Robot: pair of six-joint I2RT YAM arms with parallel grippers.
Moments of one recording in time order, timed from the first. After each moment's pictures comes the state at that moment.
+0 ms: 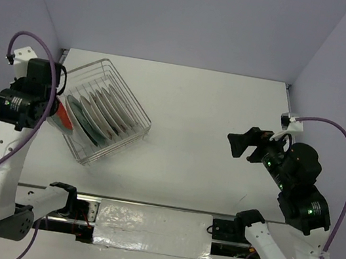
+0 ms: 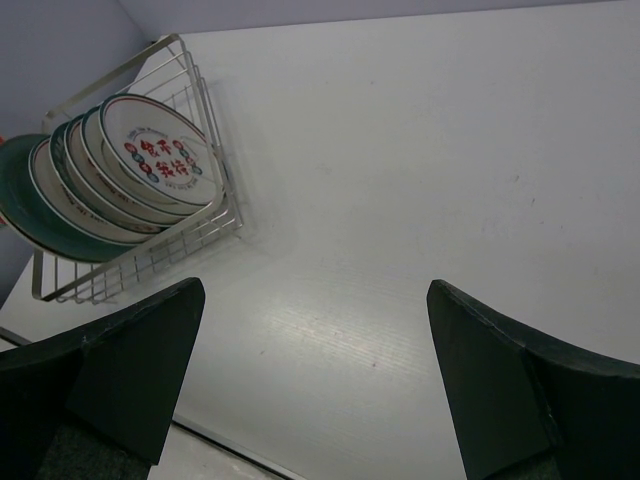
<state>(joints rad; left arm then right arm) -0.07 1.04 1.52 -1.27 -0.73 -0.52 0.31 0.60 1.09 -0.71 -0.09 0.33</state>
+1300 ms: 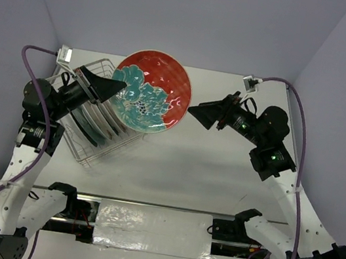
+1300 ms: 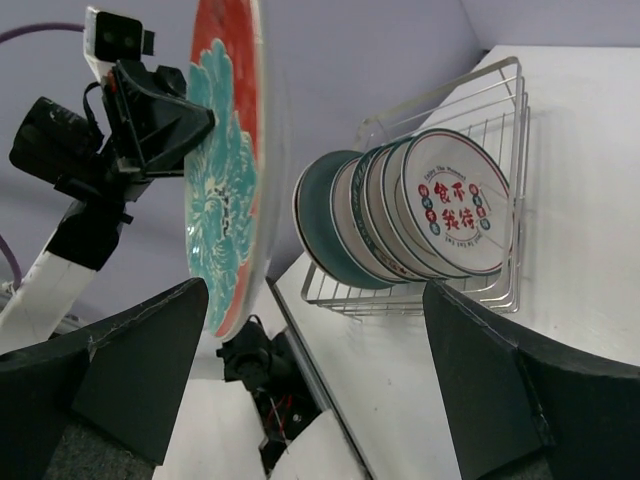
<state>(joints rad) -0.08 0.81 0.96 0.05 0.60 -0.96 0.41 0.94 0.99 0.07 -0.59 0.73</state>
